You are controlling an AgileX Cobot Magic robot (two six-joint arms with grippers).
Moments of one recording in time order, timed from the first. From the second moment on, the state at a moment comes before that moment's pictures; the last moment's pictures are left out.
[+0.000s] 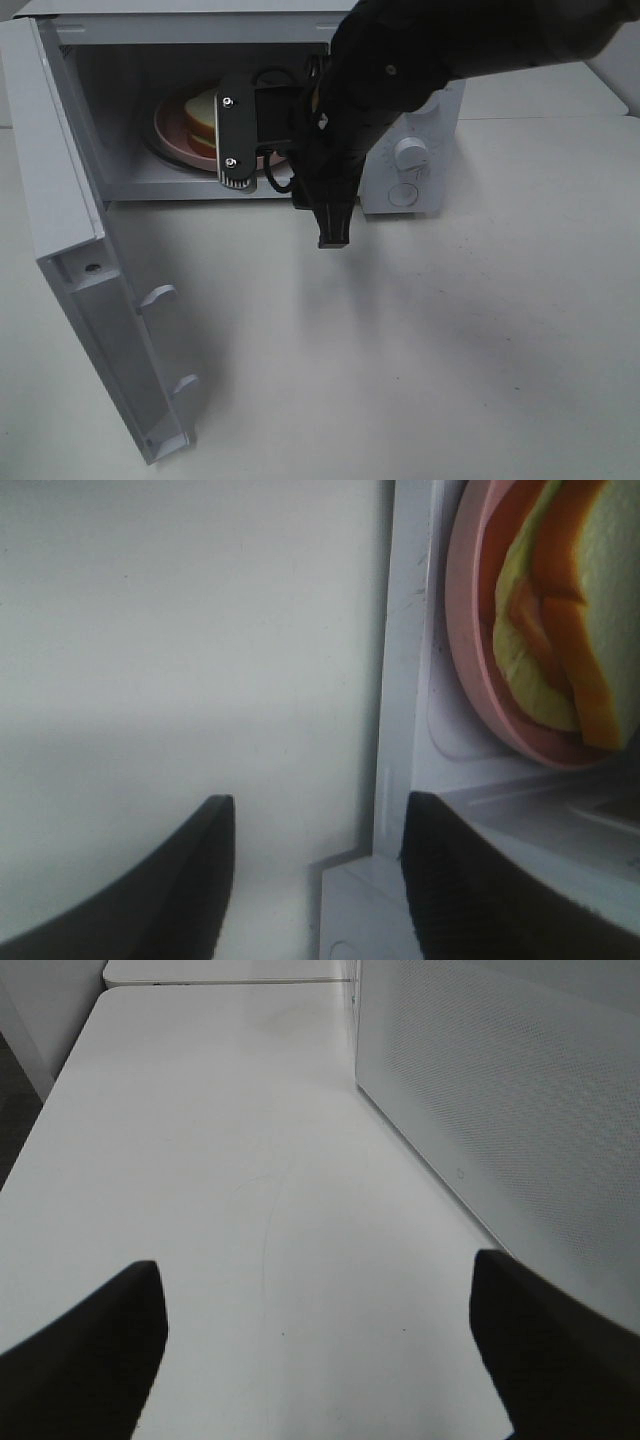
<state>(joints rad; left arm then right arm) -0.02 0.00 -0.50 0.00 1.05 0.01 0.76 1.86 -1.29 -0.42 0.46 -0.63</state>
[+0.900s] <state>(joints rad) -0.02 0.00 -0.50 0.00 1.05 0.01 0.75 1.52 -1.03 -0.44 0.64 0.11</state>
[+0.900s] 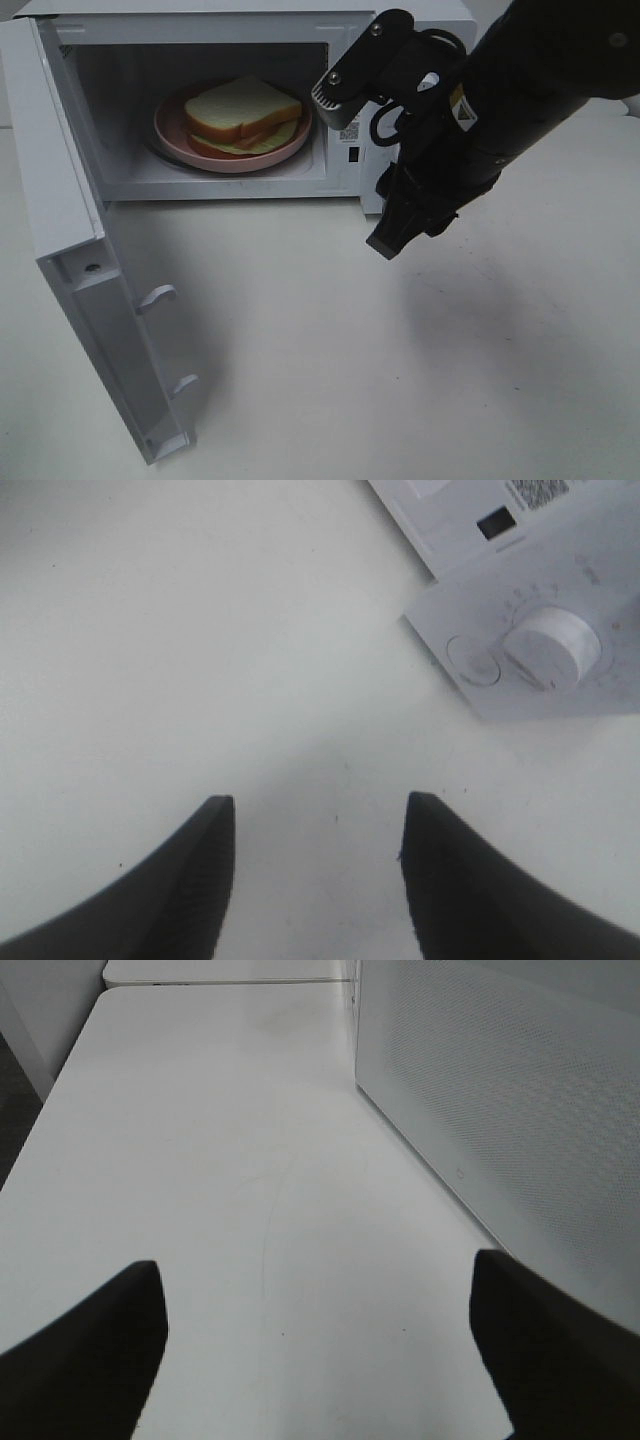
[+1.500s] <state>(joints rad) -0.02 0.00 -0.50 0.00 1.05 0.01 0.44 1.51 -1.03 -0.30 0.89 0.19</state>
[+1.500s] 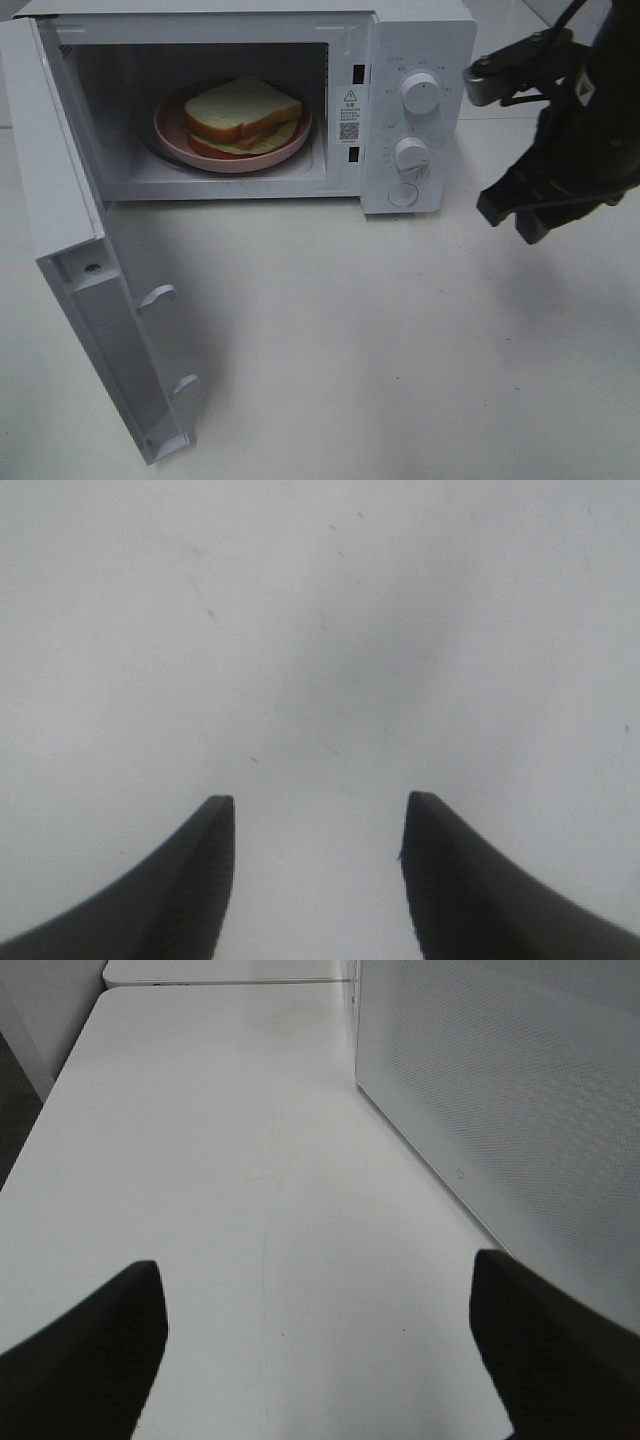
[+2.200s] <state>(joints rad) -0.02 0.00 -0.50 0.00 1.05 0.01 0.10 1.35 -1.03 -0.15 1.11 0.16</state>
